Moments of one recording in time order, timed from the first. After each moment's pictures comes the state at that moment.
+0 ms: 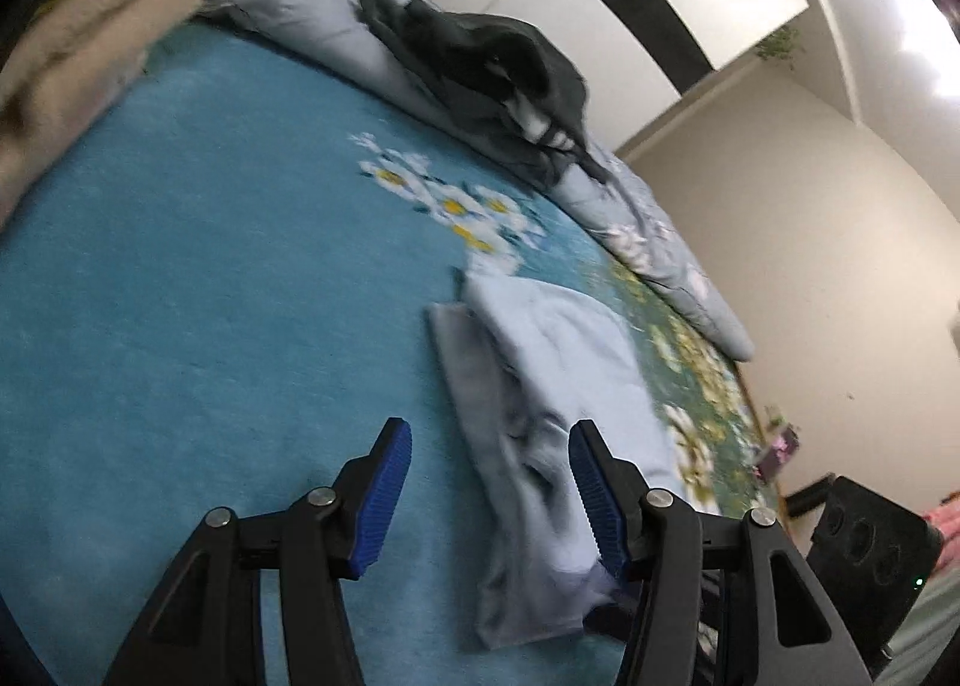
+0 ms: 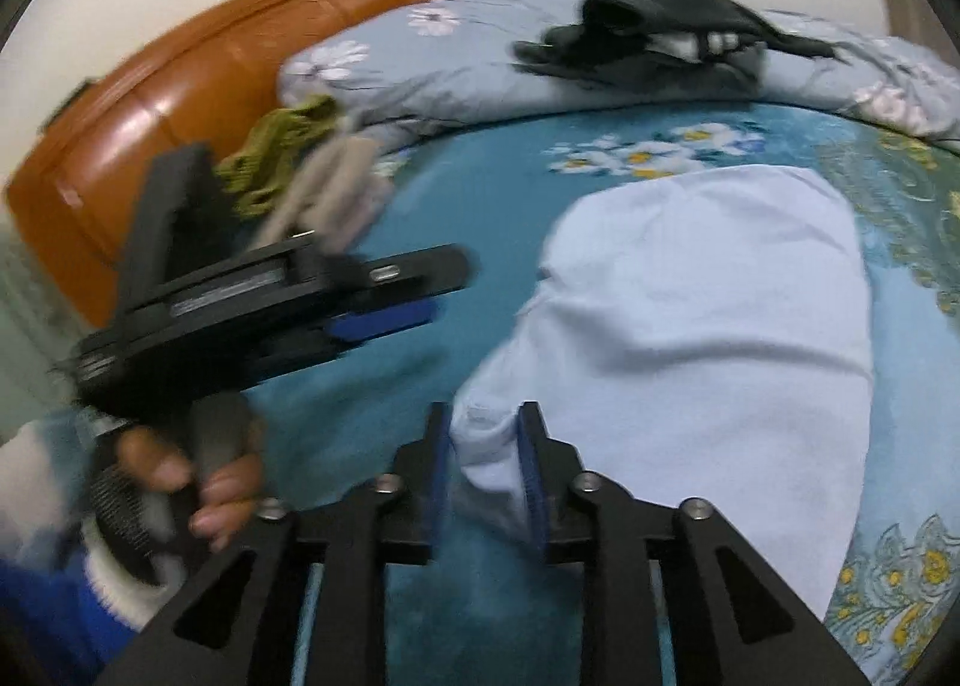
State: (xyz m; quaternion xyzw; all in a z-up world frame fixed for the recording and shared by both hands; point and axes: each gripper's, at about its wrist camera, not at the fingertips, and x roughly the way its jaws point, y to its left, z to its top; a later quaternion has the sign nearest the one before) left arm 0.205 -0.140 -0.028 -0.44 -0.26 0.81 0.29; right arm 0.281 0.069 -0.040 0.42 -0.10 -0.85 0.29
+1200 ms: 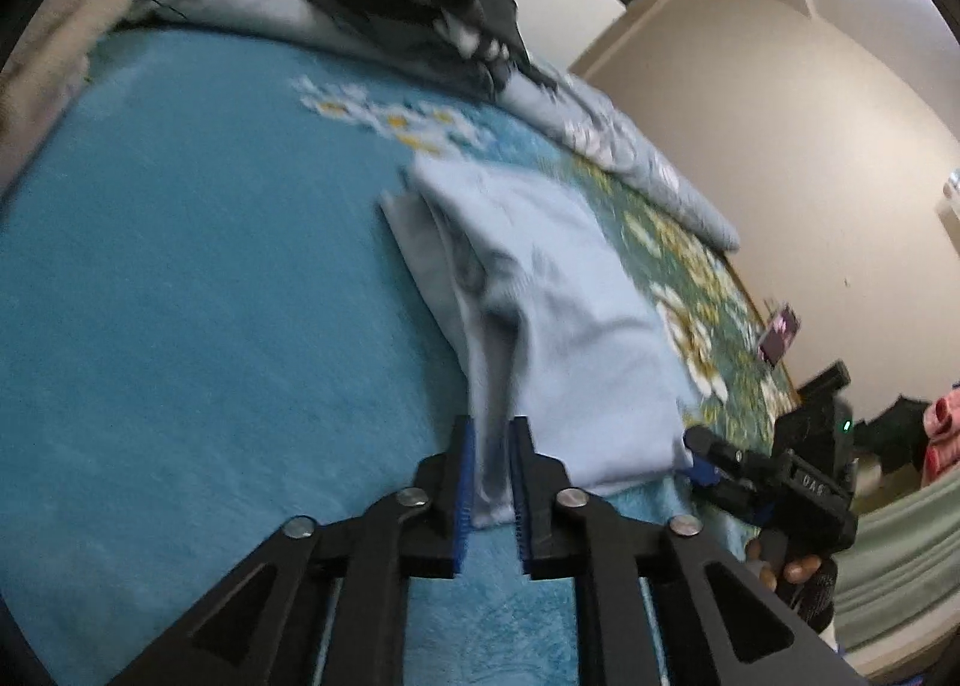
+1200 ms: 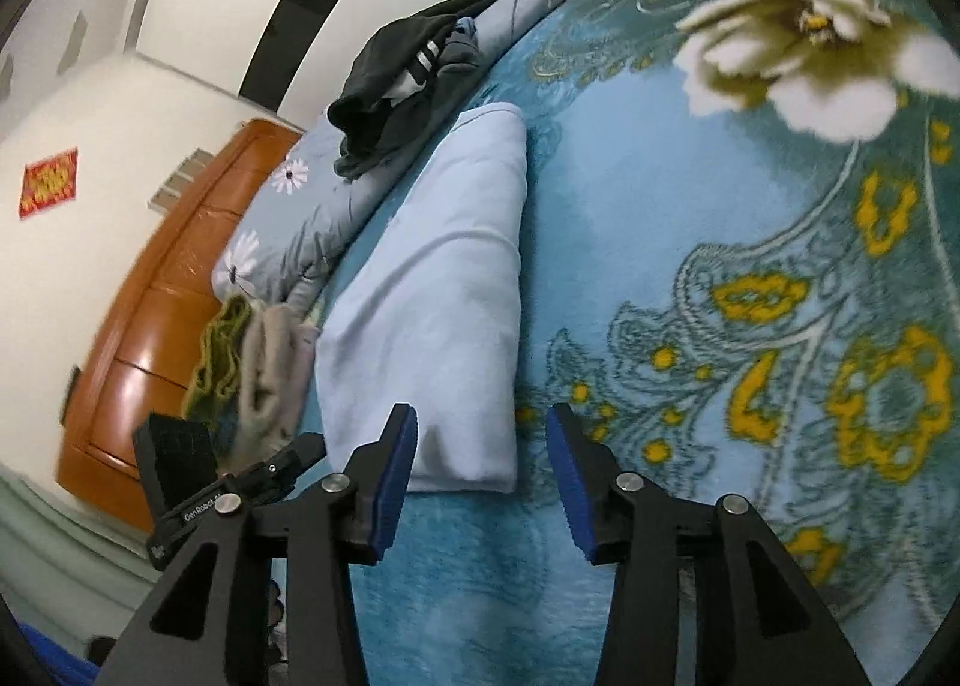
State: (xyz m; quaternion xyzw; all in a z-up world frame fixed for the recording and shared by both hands) left arm 0.245 -0.137 -0.028 -0.47 -0.17 0.80 0.33; right arm 0.324 0.218 -0.102 0.40 -0.41 -0.80 0.16
